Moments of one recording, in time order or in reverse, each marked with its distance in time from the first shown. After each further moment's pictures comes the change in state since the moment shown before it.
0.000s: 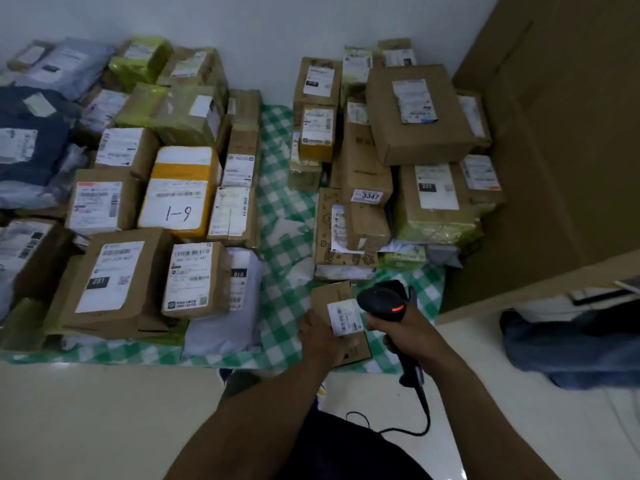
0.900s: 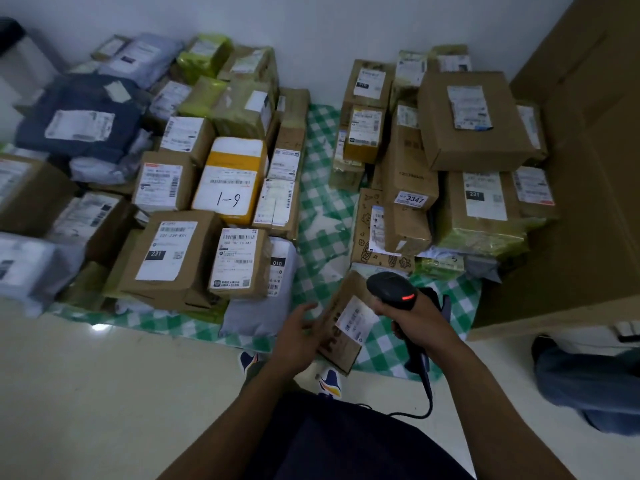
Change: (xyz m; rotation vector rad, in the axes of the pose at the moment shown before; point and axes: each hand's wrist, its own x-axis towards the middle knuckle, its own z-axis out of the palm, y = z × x) left_hand -0.043 -0.062 -0.093 -0.329 0.099 0.273; right_hand 0.016 -0.020 0.033 0.024 -0.087 -0.082
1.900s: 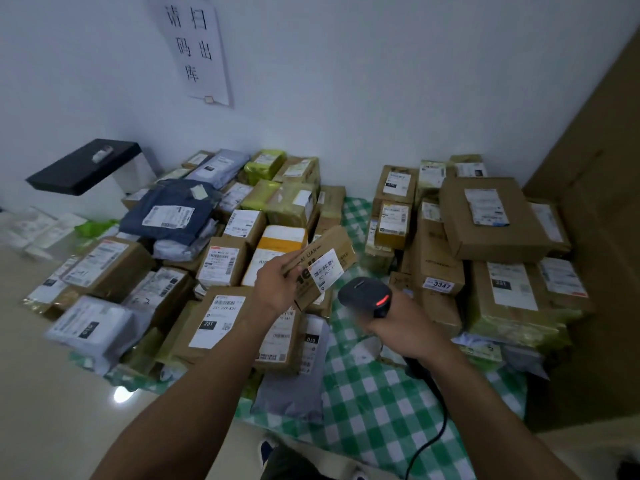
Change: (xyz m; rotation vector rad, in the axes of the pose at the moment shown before) left_hand 0.070 0.158 -0.165 0.272 0.464 0.510; right_hand -0.007 -0.153 0.052 -0.407 -0.131 -0.549
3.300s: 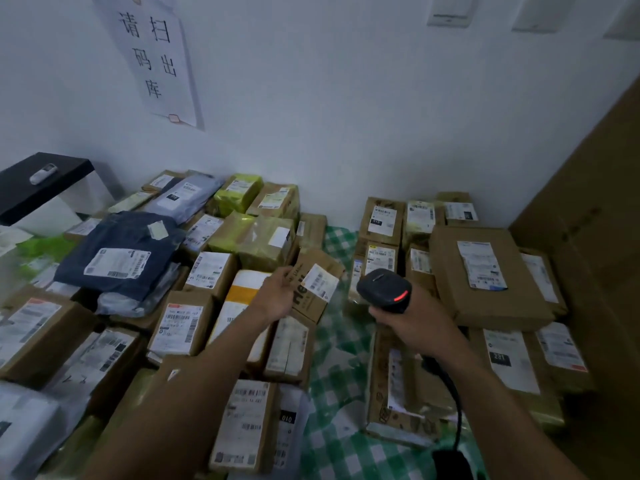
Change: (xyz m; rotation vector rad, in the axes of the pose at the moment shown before) left_hand 0.154 0.003 0.039 -0.361 -0.333 -0.392; right_hand 0.114 -0.022 -0.093 0.037 0.149 0.104
